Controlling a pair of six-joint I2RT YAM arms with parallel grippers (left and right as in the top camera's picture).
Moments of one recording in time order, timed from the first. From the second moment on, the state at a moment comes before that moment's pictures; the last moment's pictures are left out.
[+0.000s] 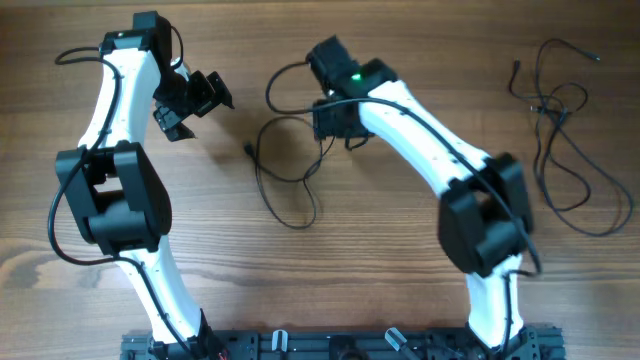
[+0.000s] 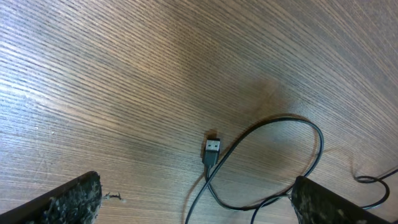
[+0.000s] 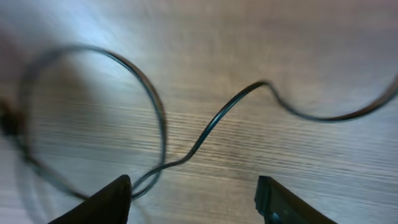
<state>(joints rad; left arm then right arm) 0.09 2.16 1.85 -1.22 0.28 -0.44 0.57 2.15 1.80 -0.98 0.05 0.47</state>
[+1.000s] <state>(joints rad) 0.09 2.16 1.85 -1.22 0.28 -0.44 0.67 2.28 1.79 -0.56 0.14 -0.02</state>
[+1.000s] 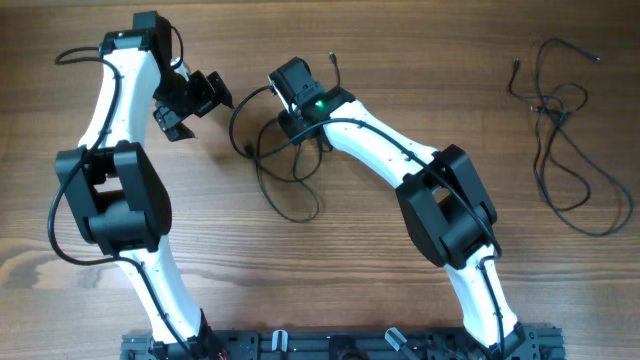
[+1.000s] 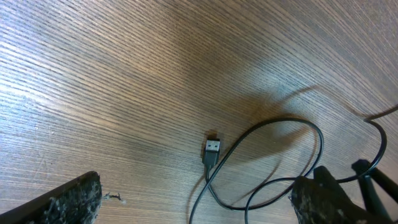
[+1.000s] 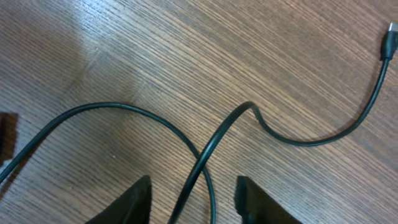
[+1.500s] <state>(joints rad) 0.09 2.16 1.85 -1.22 0.28 -0.44 0.63 2.36 1.79 -0.51 0.13 -0.14</state>
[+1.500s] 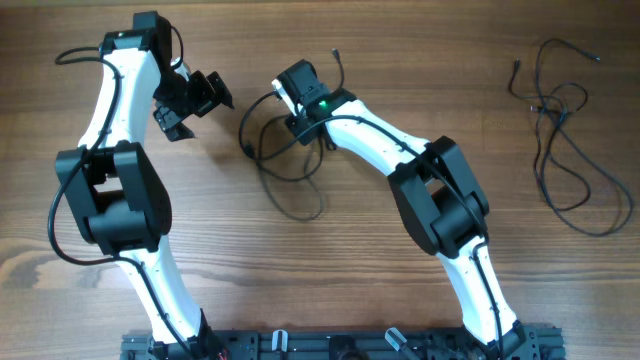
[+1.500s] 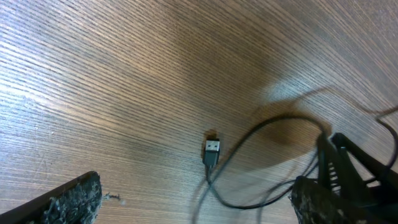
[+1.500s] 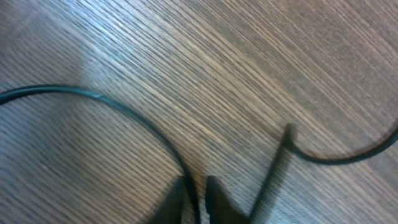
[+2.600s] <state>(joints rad) 0.09 2.16 1.85 -1.22 0.28 -0.44 0.63 2.36 1.88 -0.92 -0.09 -0.08</state>
